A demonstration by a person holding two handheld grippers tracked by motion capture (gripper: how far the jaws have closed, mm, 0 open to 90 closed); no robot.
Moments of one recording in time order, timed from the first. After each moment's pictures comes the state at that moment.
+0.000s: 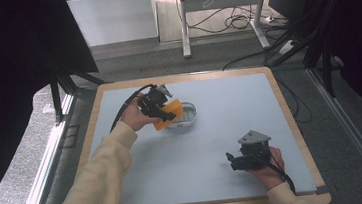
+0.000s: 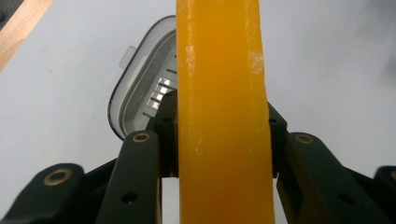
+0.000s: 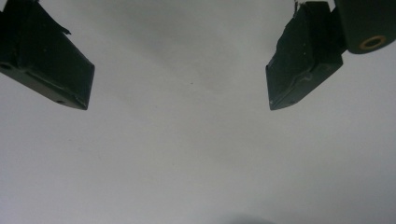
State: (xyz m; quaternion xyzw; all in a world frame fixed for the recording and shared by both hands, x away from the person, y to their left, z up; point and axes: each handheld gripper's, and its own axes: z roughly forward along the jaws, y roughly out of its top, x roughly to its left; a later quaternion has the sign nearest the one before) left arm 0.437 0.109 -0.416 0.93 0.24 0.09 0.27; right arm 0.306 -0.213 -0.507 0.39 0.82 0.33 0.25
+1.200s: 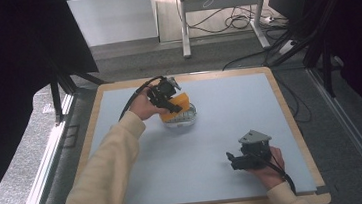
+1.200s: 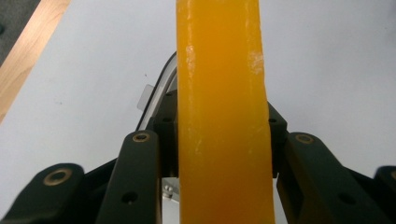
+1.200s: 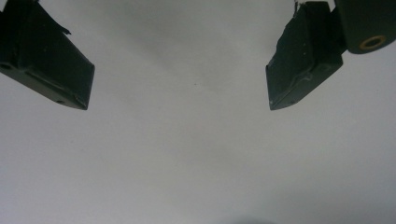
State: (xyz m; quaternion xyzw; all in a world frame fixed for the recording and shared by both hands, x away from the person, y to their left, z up) left arm 0.472 0.086 -0.417 0.94 0.21 0.09 0.25; right arm 0.307 -0.214 -0.508 0.39 0.82 0.33 0.25
